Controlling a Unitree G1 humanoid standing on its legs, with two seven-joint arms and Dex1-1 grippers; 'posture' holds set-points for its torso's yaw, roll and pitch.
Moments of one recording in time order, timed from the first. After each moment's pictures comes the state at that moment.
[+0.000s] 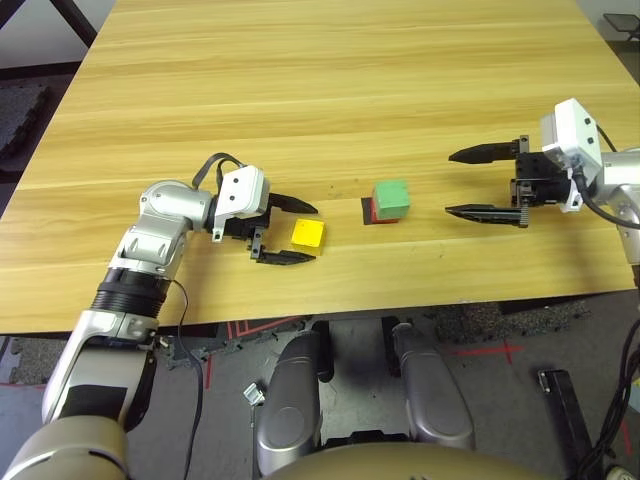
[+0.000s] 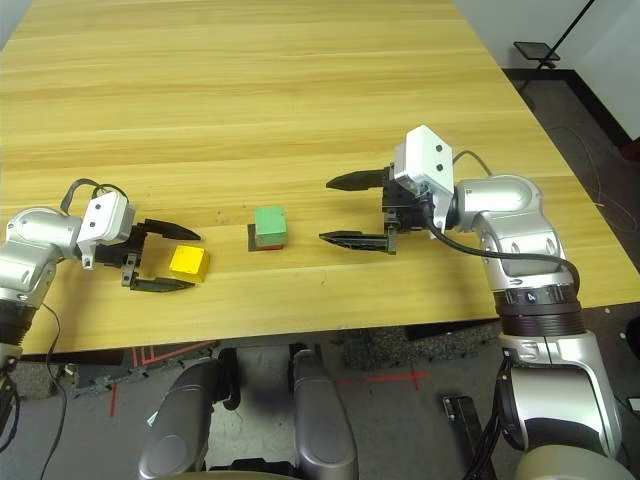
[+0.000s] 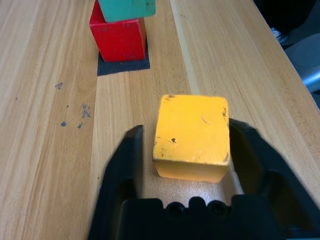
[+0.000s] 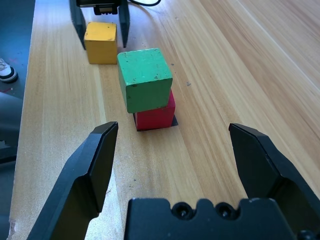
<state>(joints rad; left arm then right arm) -0.57 0.68 -0.14 0.35 -0.24 -0.09 -1.47 -0.63 -0.77 0.02 0.15 0.37 0.20 1.37</state>
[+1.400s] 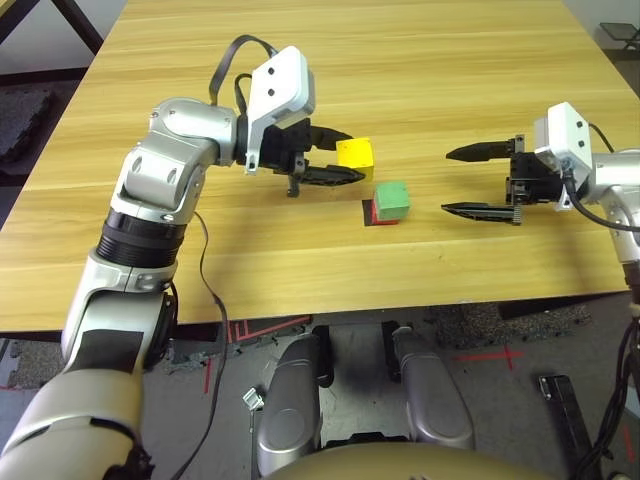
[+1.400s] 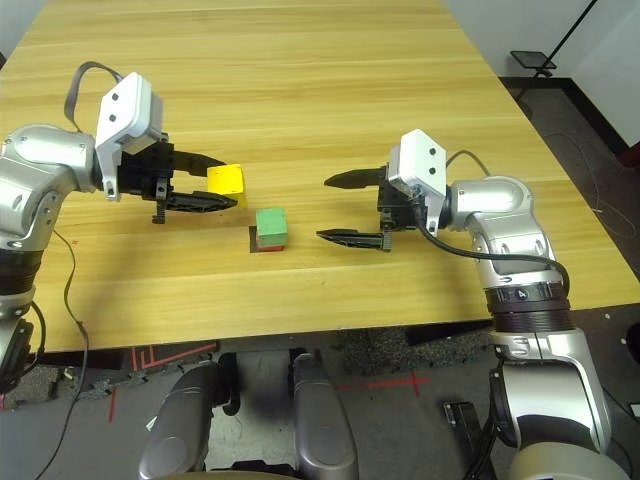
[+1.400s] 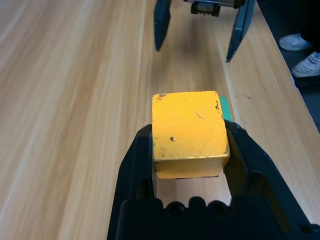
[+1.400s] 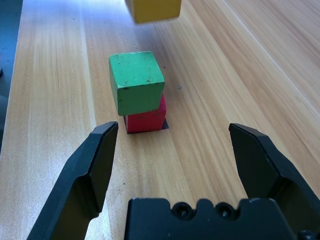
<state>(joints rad) -0.89 0.61 -0.22 0.02 -0.26 0.50 -1.23 -0.65 -0.74 0.03 0.21 0.34 0.13 1.35</state>
